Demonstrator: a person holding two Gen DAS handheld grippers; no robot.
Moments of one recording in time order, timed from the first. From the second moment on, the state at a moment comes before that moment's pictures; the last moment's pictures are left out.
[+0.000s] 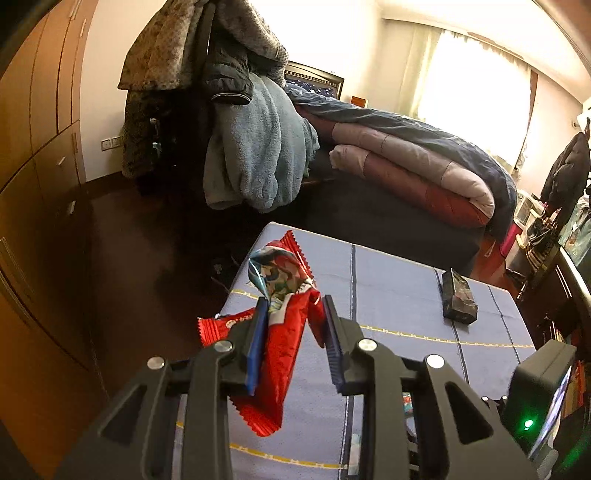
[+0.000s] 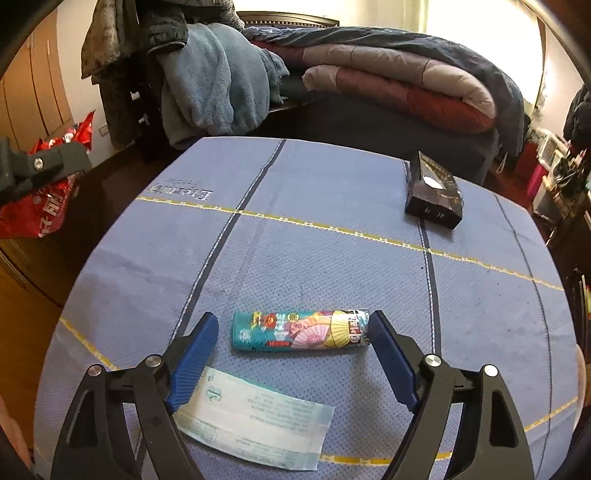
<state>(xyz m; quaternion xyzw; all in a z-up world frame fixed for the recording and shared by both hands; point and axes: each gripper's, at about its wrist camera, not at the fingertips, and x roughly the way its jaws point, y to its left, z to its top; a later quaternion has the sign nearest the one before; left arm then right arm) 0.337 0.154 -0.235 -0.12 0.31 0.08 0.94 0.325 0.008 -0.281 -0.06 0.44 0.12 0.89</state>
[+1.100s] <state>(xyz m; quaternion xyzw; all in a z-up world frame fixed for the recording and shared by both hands) 0.325 -0.062 -0.195 -0.05 0.31 -0.10 0.95 0.239 -0.212 -0.223 0.04 0.38 0.02 0.93</state>
